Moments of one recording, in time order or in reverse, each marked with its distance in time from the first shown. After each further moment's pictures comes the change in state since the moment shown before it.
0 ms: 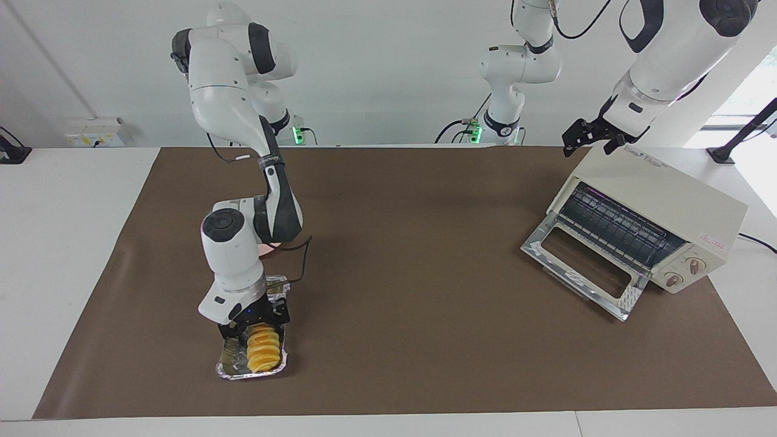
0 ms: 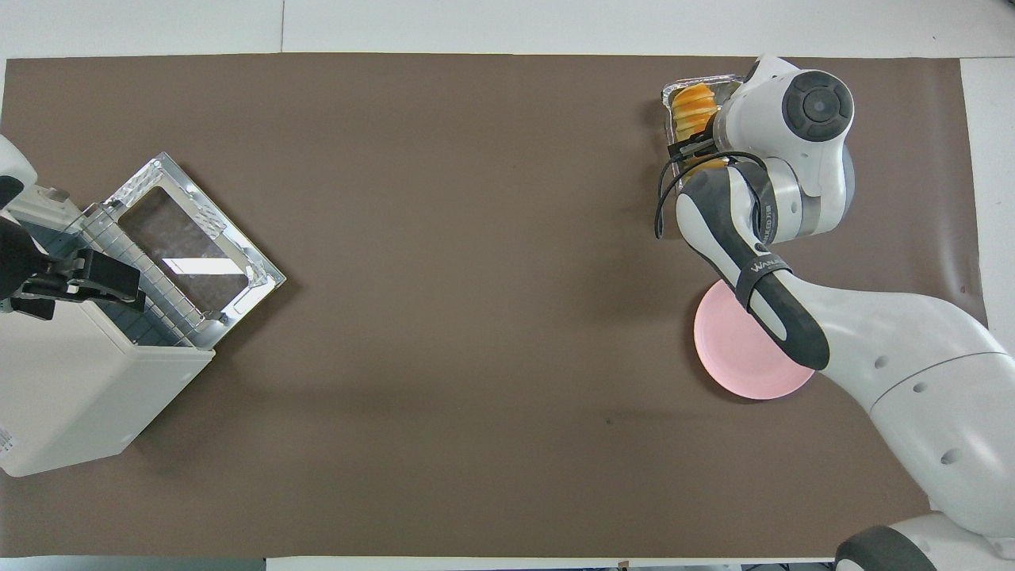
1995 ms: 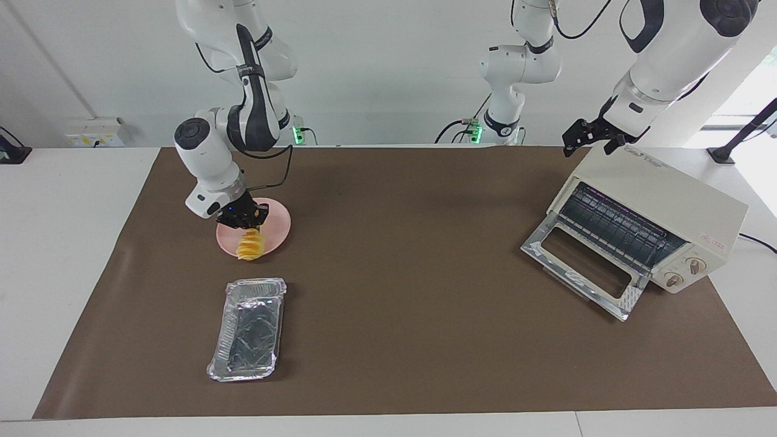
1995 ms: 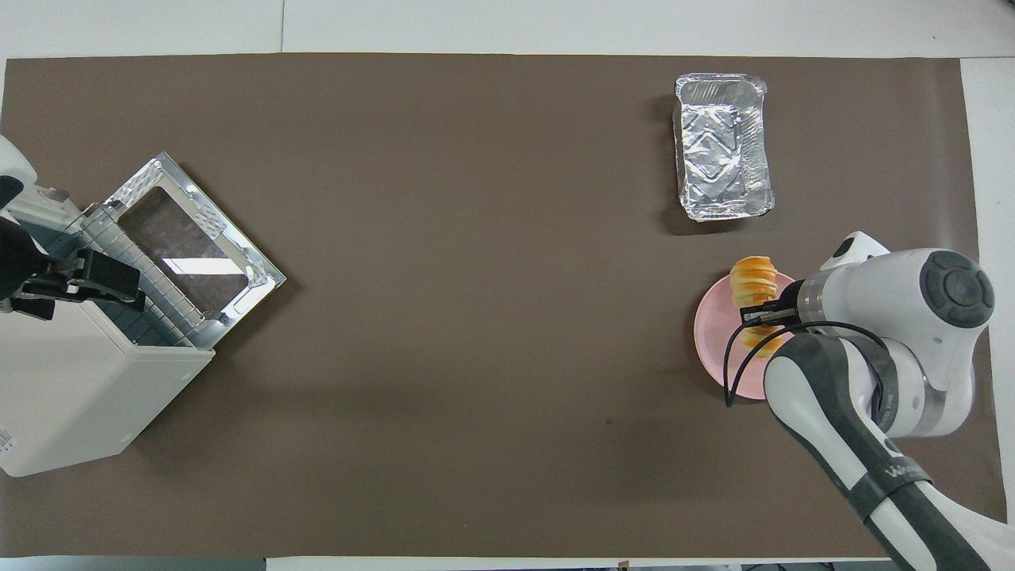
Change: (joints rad) left arm 0.000 0.000 0.000 0.000 0.000 0.000 0.000; right arm -0.082 -0.690 0.008 -0.904 0.194 -0.030 -0.028
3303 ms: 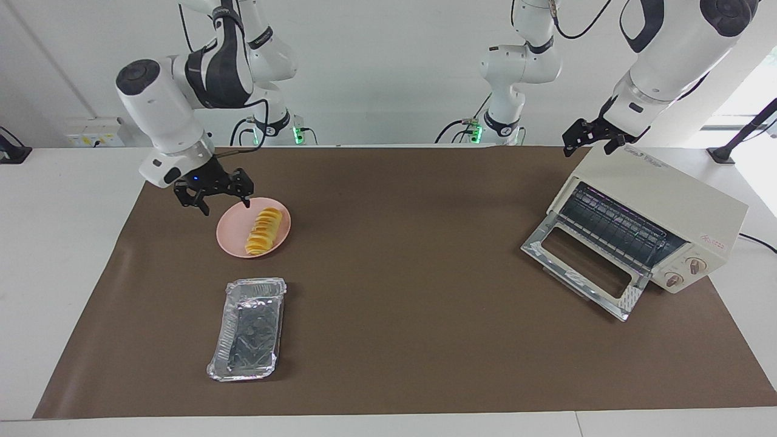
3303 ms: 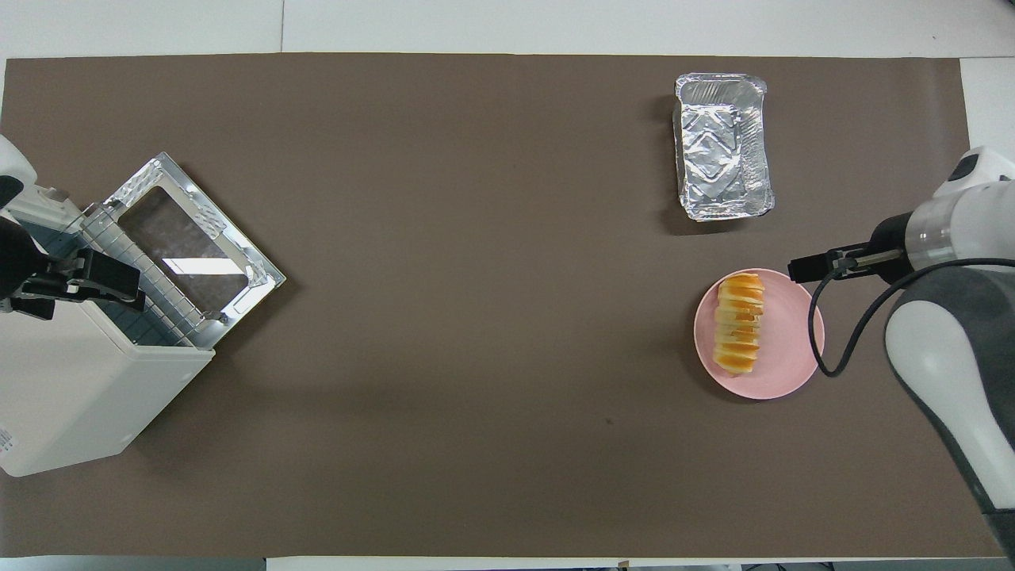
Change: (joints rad) left arm 0.000 0.000 0.000 0.000 0.000 0.000 0.000; right arm -0.045 -0.067 -0.012 0.429 0.000 -0.482 -0.052
